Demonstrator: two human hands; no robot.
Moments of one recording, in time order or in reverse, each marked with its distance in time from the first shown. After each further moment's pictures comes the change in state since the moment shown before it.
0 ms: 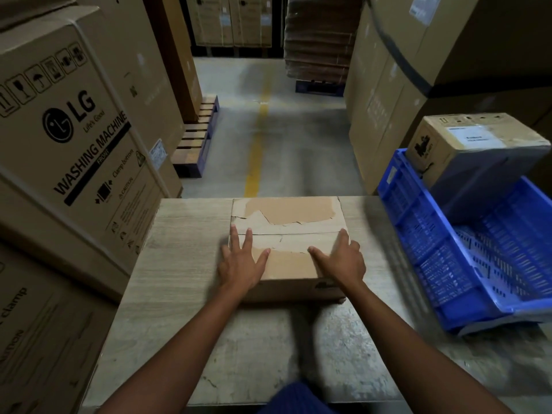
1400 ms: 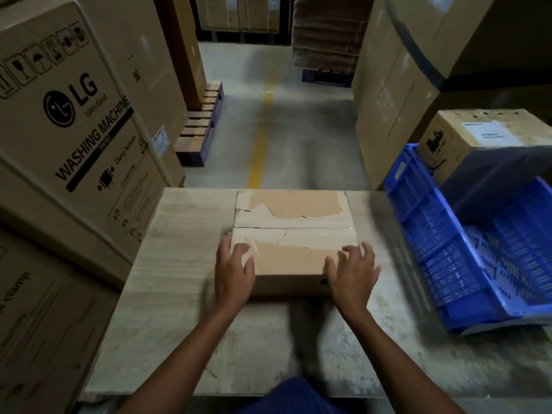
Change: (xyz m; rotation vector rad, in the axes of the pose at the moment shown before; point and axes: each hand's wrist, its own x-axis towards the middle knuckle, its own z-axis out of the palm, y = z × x) left_hand -0.030 -0.035 0.021 -0.495 0.373 0.149; right_hand -0.038 0.027 0.030 0.105 0.377 -0.167
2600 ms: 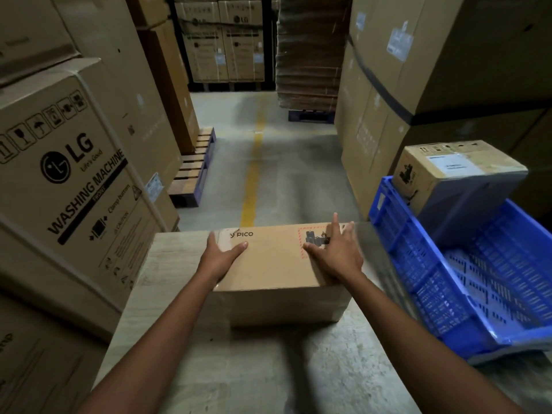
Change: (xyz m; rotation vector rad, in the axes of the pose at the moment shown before) left_hand 0.126 0.047 -0.036 -0.324 -0.279 -0.423; right_hand 0.122 -0.052 -0.047 -0.031 -0.374 0.053
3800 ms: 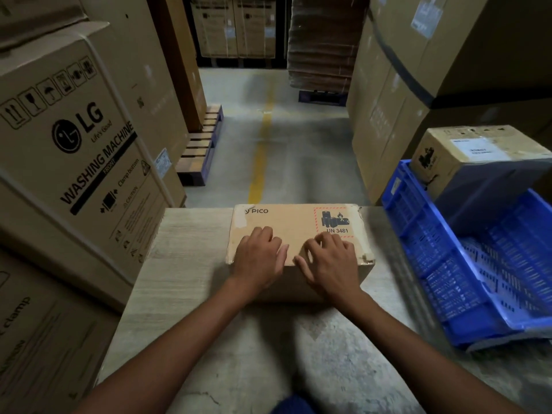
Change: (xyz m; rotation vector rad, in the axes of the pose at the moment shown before) left_hand -0.073 0.000 0.039 0.903 0.212 0.846; right_hand -0.075 -0.006 0.044 -0.426 0.343 -0.596
